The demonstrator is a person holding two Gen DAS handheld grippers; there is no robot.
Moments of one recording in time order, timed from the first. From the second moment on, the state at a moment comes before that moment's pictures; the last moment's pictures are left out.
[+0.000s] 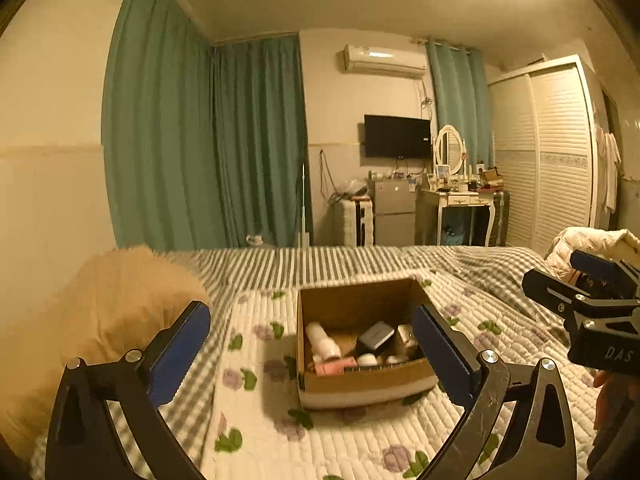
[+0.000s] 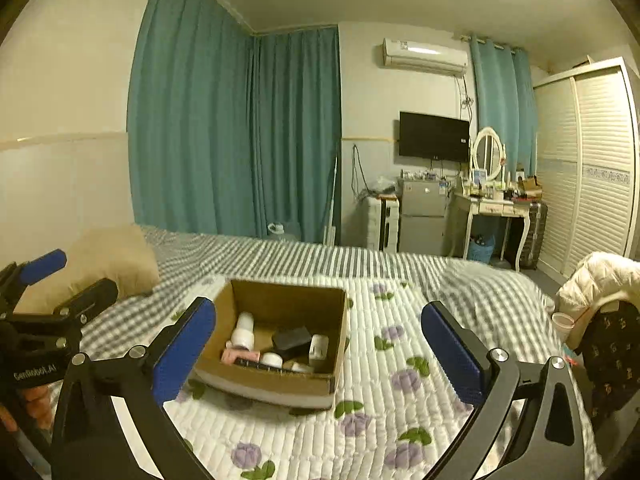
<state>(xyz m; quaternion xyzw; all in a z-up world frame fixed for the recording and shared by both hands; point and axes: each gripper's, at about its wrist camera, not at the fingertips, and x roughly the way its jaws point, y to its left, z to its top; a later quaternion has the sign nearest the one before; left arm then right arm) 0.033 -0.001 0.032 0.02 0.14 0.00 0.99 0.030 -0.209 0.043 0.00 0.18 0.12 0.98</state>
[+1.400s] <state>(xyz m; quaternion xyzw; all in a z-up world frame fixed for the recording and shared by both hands) 0.023 -0.003 0.024 0.03 0.17 0.01 0.99 0.024 -0.220 0.026 0.01 0.21 0.11 0.97</state>
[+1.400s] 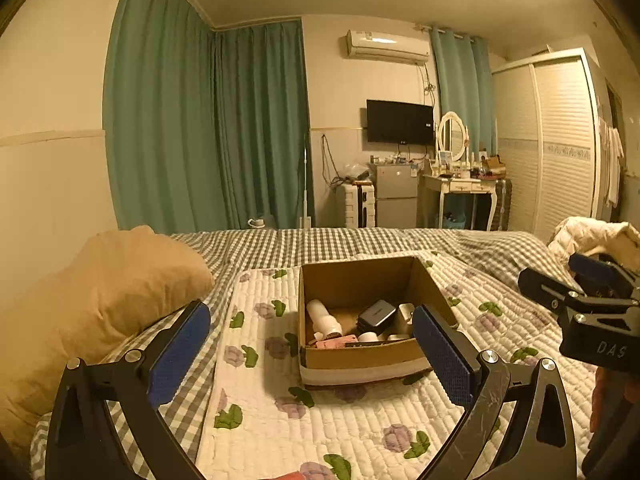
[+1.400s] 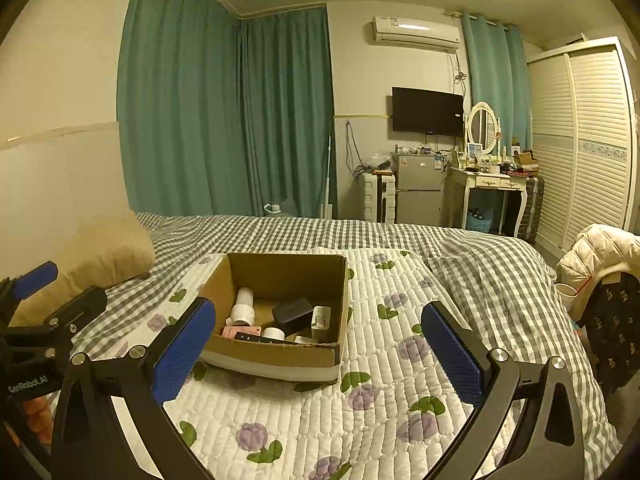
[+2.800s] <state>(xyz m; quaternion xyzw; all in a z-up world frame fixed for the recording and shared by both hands) 0.025 -0.008 0.020 0.03 0.18 0.00 0.98 0.024 -0.220 0.023 0.00 0.22 0.10 0.97</state>
